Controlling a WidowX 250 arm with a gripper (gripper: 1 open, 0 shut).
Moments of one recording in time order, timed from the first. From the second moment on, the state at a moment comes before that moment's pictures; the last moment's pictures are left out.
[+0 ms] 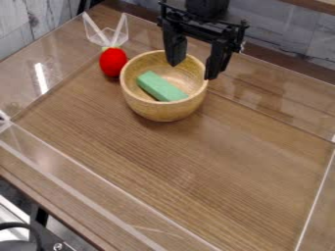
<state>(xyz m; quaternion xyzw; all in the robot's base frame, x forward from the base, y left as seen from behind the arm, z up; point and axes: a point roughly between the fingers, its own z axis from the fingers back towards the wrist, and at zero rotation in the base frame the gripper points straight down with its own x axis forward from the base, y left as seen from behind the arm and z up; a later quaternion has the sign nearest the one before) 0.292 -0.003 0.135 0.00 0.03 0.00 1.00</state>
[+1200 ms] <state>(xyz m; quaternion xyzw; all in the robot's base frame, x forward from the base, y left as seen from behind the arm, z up) 0.292 0.146 0.121 -0.03 0.01 0.08 1.00</state>
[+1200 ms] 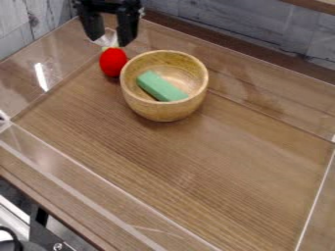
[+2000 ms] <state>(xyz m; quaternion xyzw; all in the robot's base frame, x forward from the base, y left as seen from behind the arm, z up) 0.314 0.175 0.086 -0.04 0.01 0.10 0.99</state>
